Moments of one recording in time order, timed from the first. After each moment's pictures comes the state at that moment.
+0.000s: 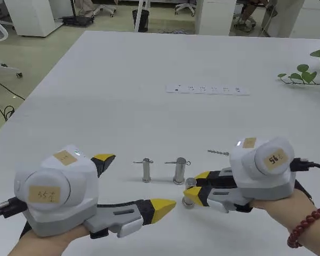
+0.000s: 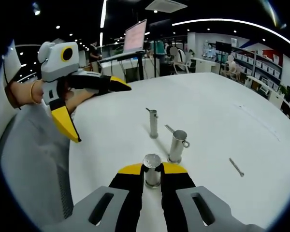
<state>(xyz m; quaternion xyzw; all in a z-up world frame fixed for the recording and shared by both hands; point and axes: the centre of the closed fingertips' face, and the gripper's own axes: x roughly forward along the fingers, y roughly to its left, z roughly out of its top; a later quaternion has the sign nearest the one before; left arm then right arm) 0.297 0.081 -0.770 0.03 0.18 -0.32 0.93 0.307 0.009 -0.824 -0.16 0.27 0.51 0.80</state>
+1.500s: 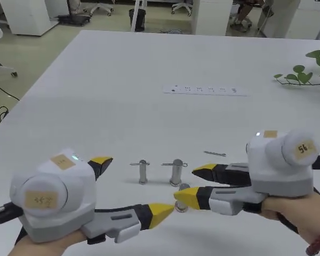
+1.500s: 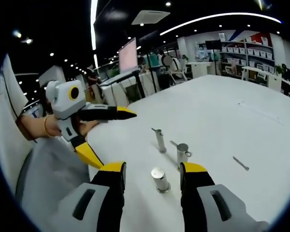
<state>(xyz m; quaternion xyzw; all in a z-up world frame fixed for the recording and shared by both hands) 0.295 0.080 -0.772 0.02 0.19 -0.32 0.93 0.299 0.006 -0.777 -0.04 0.27 0.52 0.81</state>
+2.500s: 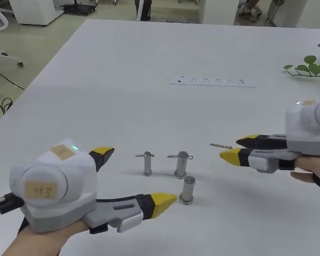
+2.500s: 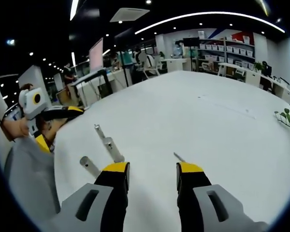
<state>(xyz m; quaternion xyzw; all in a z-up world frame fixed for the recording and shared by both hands) 0.298 0.085 -0.771 0.02 0.18 -0.31 0.93 0.384 -0.072 -0.802 -0.07 0.29 0.42 0.86</state>
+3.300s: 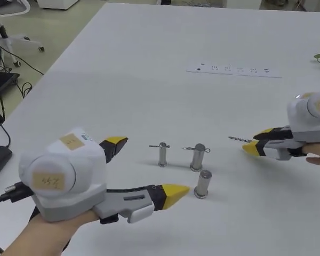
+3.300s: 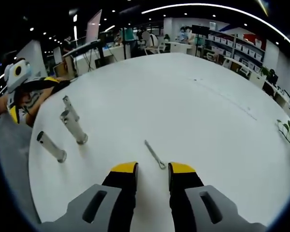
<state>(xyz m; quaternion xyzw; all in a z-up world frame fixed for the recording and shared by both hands) 0.300 0.089 -0.773 0.01 0.18 -0.31 0.93 0.431 -0.088 -0.853 -0.17 0.34 0.41 0.83</state>
